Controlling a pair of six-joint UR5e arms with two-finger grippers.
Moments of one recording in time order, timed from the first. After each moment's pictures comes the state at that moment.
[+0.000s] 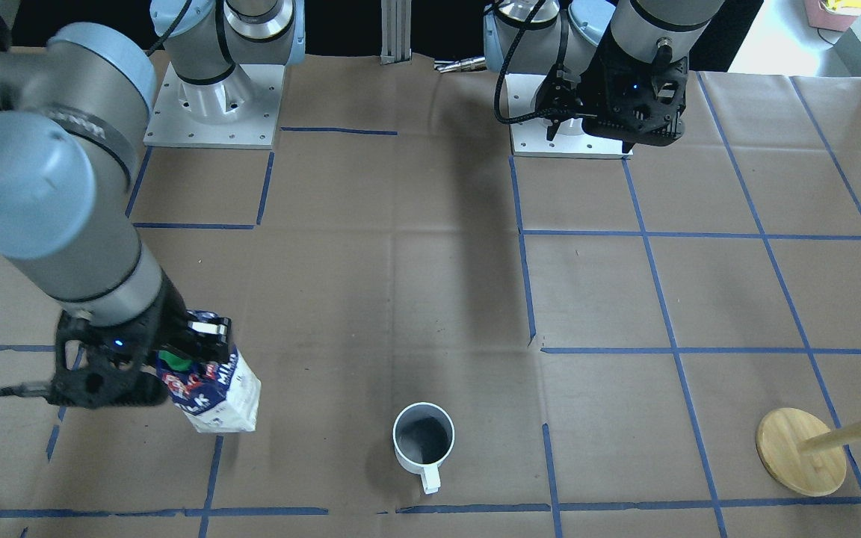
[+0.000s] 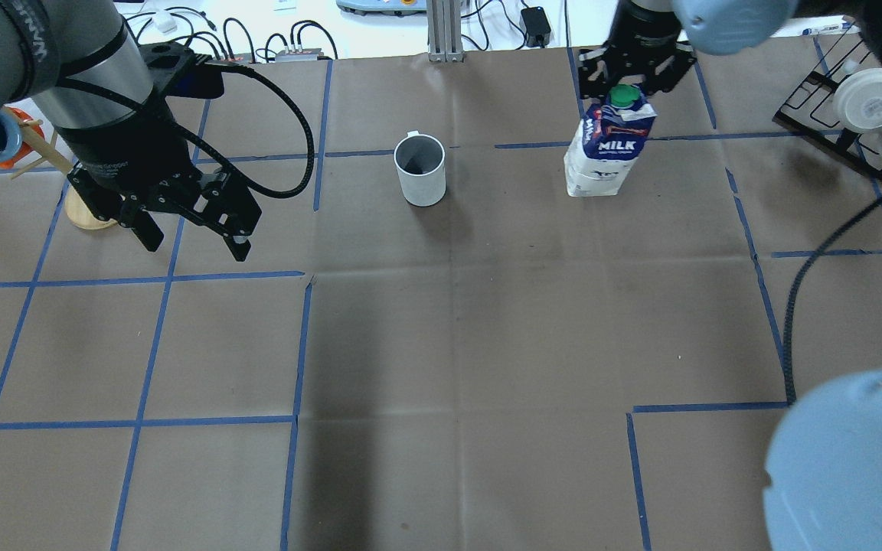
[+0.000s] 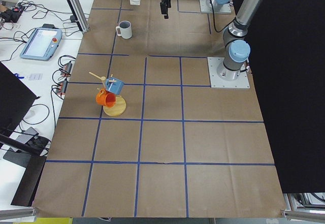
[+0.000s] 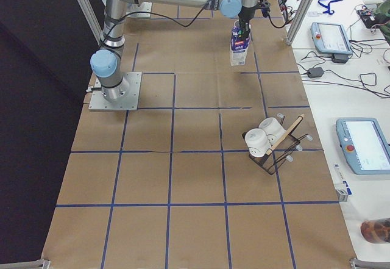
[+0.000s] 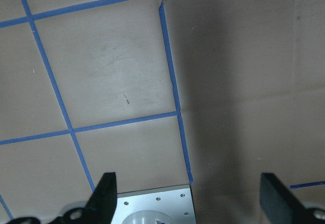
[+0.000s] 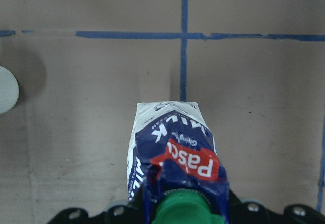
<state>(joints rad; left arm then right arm) -1.59 -1.53 -1.54 -1.84 1.59 0.15 1.65 -1.10 1.20 -1.70 -1.59 0.07</state>
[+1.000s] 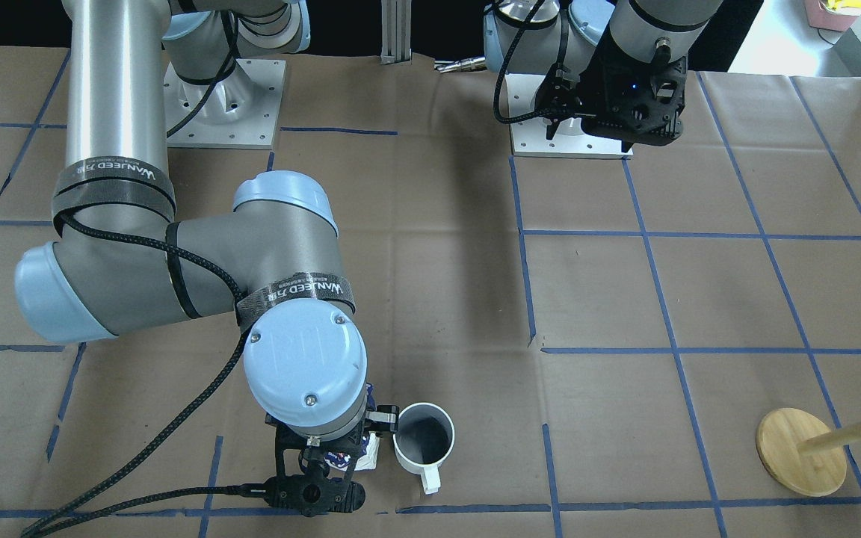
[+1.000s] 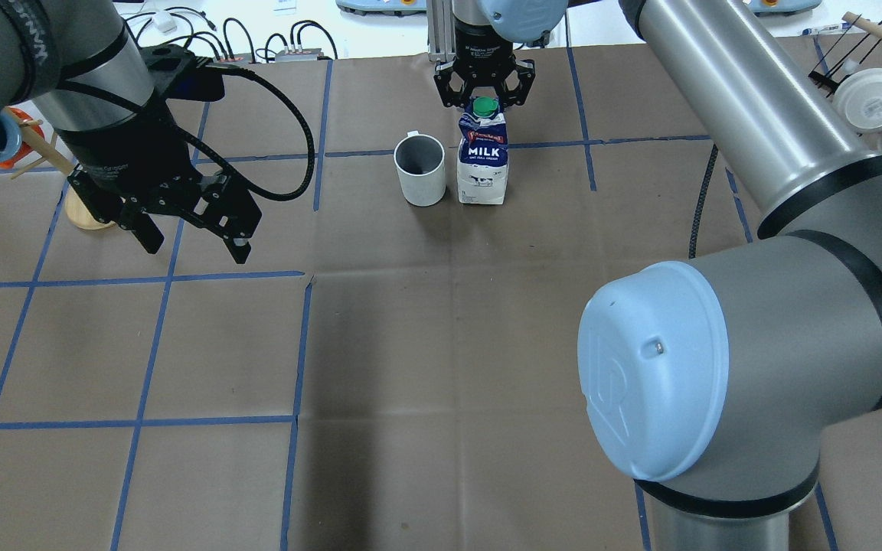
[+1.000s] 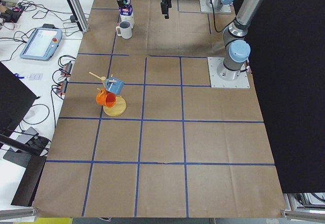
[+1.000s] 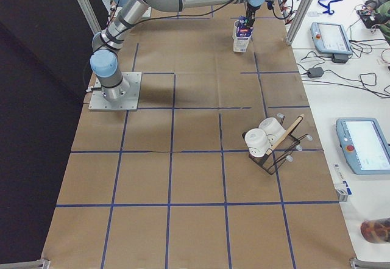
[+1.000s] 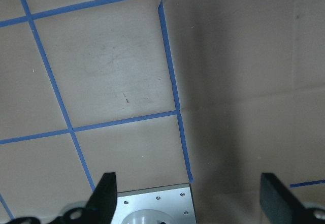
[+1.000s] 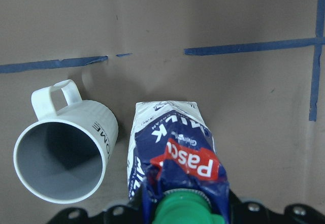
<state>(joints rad) -1.59 -1.53 -1.54 -1.84 1.59 0.15 1.82 -0.78 0.83 -1.53 -1.57 0.33</state>
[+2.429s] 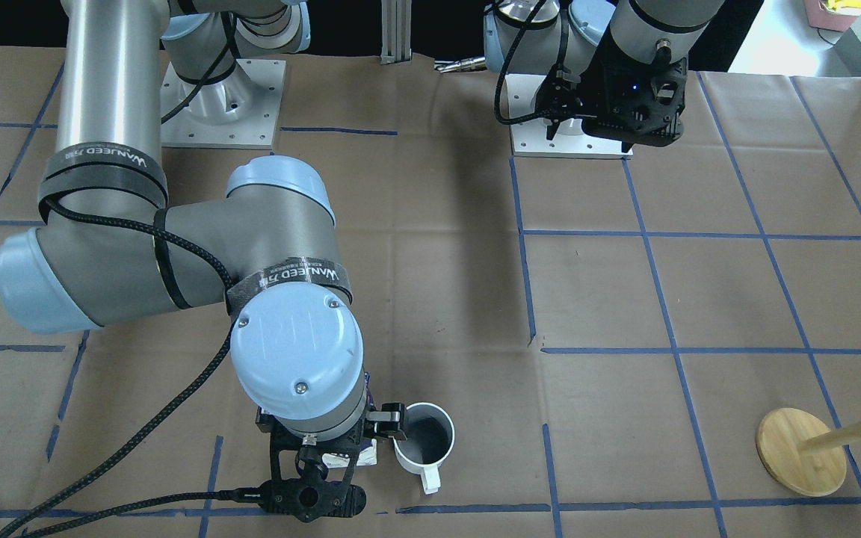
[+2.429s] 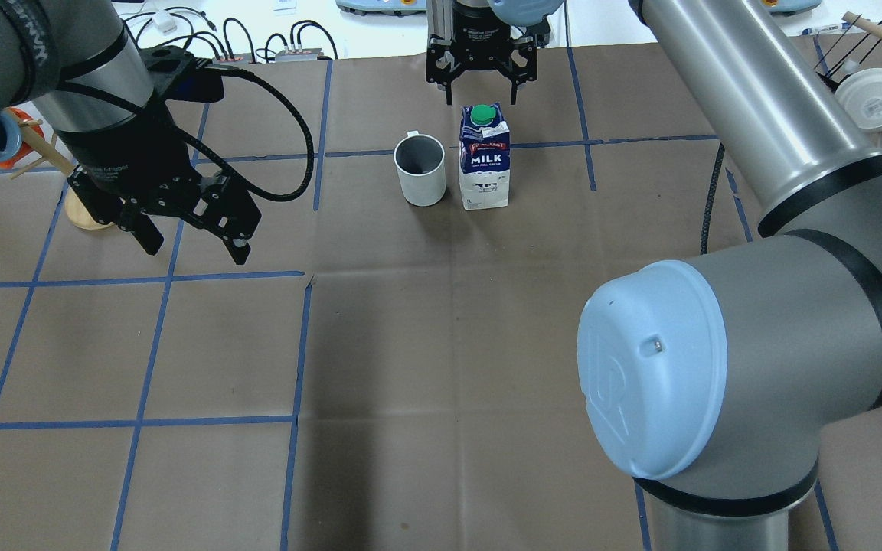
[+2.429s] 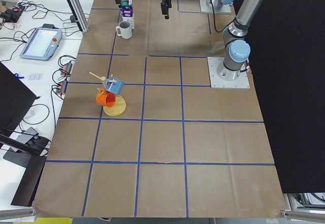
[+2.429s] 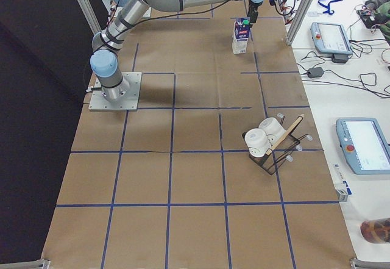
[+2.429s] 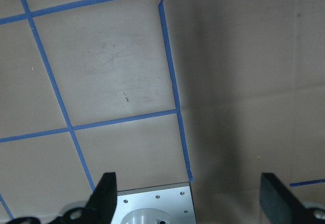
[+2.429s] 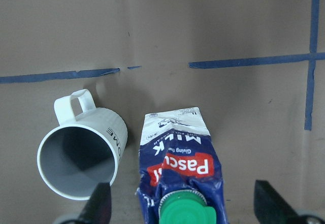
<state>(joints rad) -1.59 -1.52 -1.55 -1.84 1.59 0.15 1.82 -0.79 0.76 -1.51 -1.56 0.30</state>
